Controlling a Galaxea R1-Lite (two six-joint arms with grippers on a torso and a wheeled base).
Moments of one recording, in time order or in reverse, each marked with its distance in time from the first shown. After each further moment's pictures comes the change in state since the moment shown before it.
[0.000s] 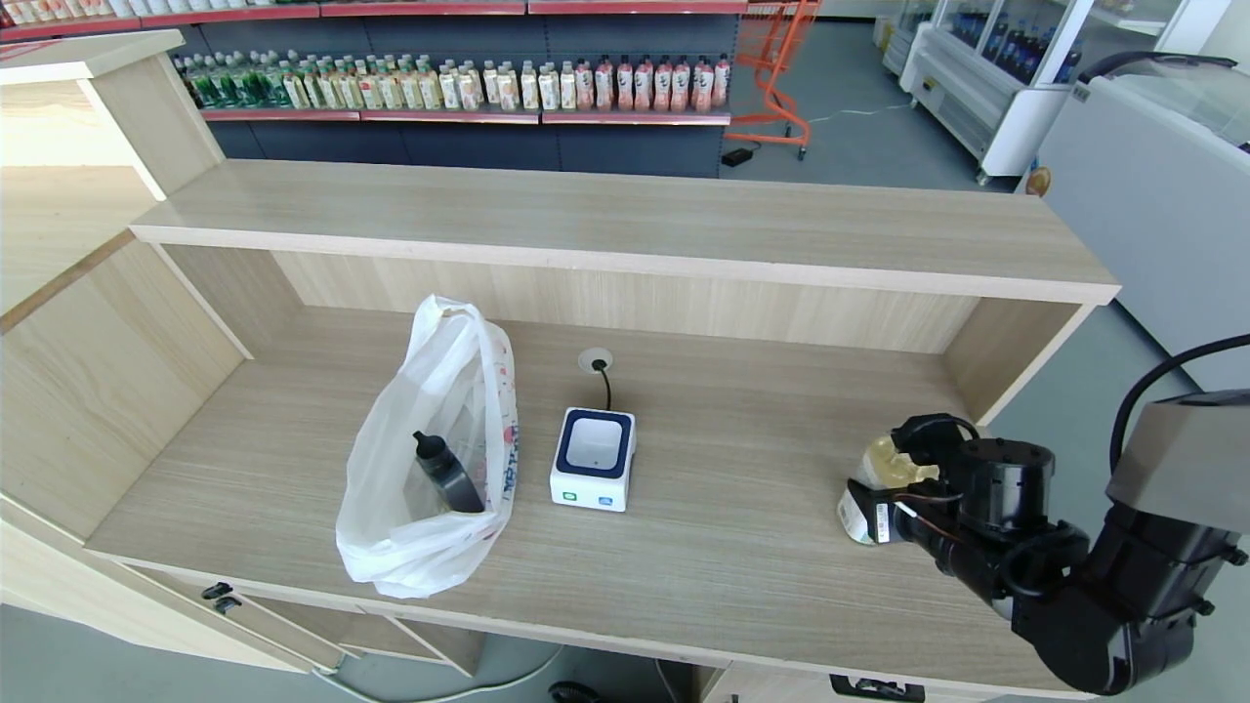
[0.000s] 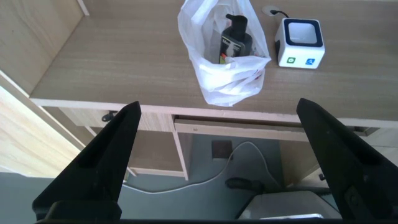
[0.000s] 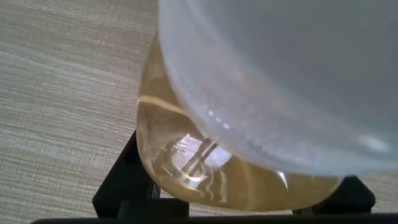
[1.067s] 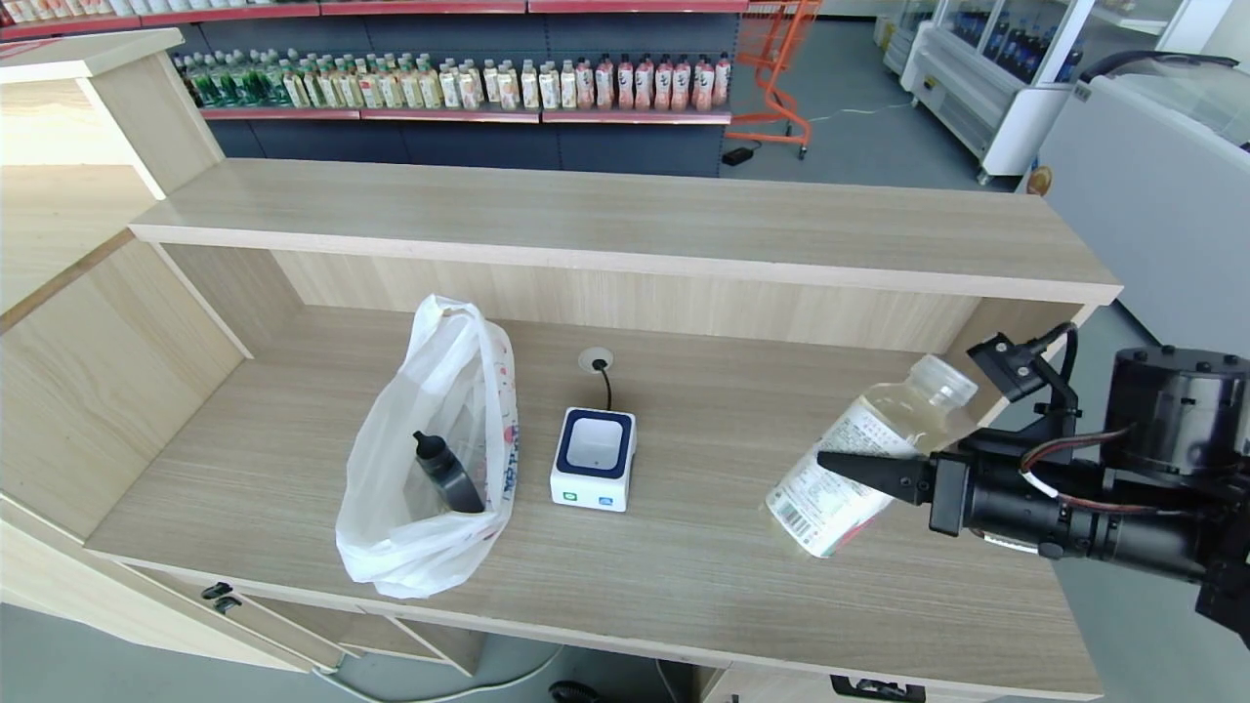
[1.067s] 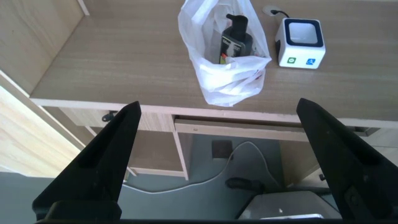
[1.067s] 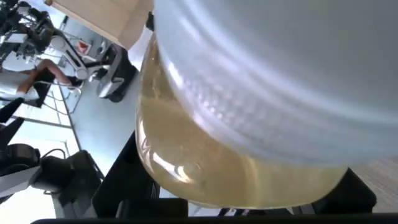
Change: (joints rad) left arm 0.000 0.000 -0.001 0.000 0.000 0.000; right arm 0.050 -0.552 -0.049 0.498 0.811 0.349
